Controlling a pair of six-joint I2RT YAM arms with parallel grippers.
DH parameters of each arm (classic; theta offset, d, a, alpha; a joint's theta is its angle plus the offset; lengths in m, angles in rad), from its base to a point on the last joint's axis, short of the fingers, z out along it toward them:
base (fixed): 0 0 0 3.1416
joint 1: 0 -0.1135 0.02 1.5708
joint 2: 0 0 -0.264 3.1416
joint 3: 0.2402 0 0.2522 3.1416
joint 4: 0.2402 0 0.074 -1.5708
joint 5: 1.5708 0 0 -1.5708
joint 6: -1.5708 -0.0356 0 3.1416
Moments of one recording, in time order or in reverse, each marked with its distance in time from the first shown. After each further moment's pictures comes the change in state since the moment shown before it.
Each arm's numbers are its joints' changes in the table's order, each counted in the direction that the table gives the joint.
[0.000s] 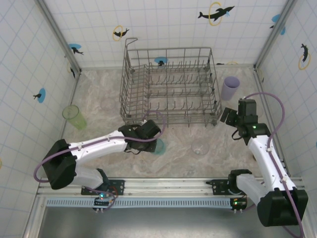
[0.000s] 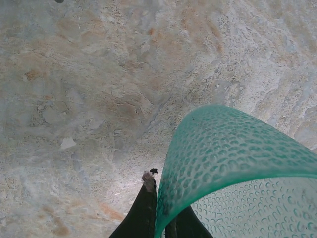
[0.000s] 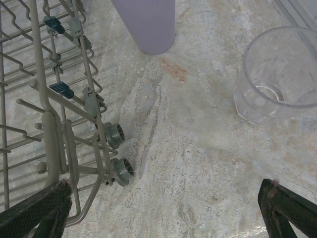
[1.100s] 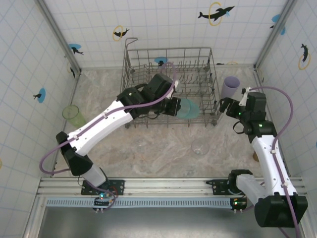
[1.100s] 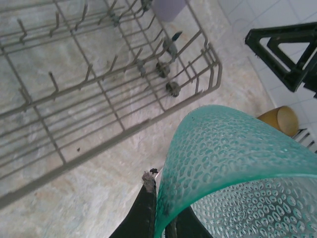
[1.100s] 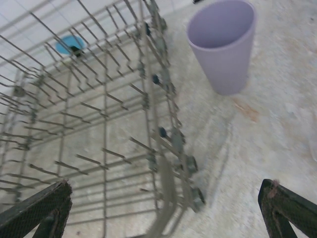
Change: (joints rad) left arm -0.041 0.259 0.919 0.227 0.180 -0.143; right arm 0.062 -0.006 0.109 -0.090 -0.308 -0.031
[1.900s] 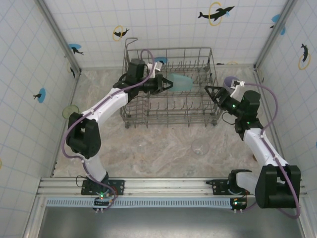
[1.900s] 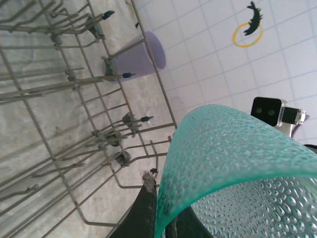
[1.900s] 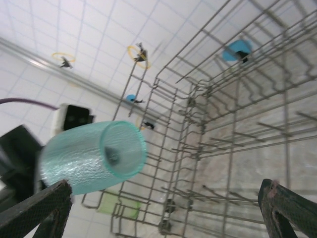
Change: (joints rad) left arm -0.444 0.178 -0.298 -0.802 0.731 0.237; right arm -0.029 0.197 -0.204 -0.871 -0.546 -0.550
